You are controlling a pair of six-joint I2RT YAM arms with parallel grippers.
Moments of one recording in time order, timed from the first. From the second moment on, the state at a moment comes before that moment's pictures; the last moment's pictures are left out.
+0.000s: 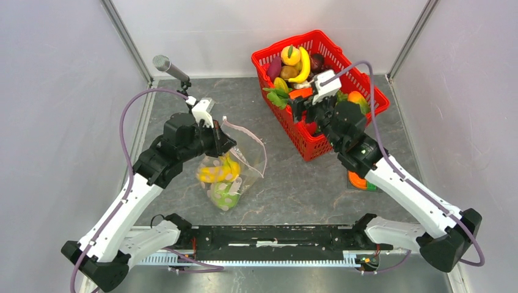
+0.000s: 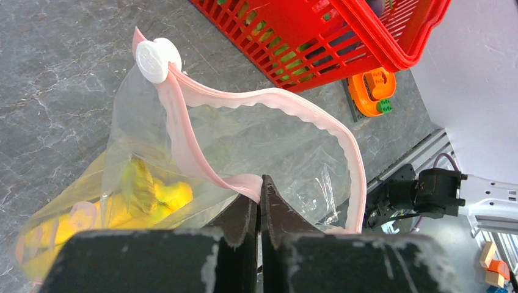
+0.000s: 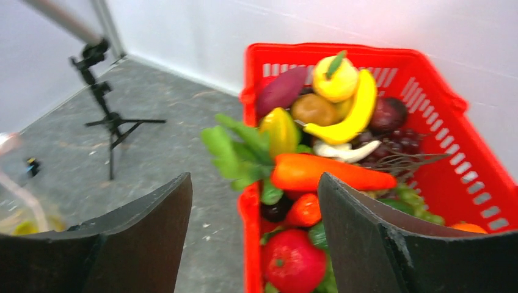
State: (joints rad) left arm -0.54 0.93 1.09 -0.62 0.18 -0.45; right arm 0.74 1.11 1.08 0.03 0.27 -0.06
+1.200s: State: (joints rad) left arm -0.54 0.89 1.05 -0.57 0.19 -0.46; right arm 0.34 1.54 1.22 -0.02 0.27 0.88
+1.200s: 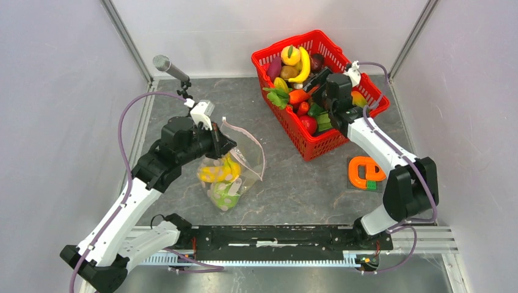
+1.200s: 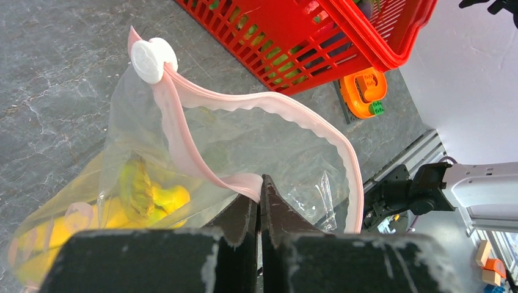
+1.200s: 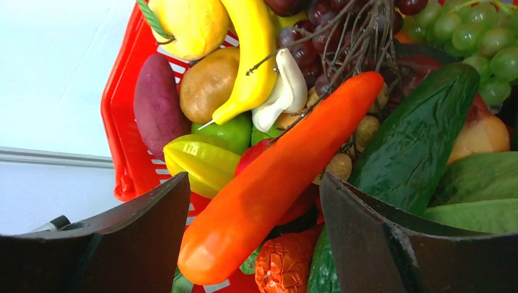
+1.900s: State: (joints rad) left arm -0.54 0.87 1.04 -0.57 0.19 -0.47; right arm 0.34 1.66 1.26 -0.01 0.23 0.97
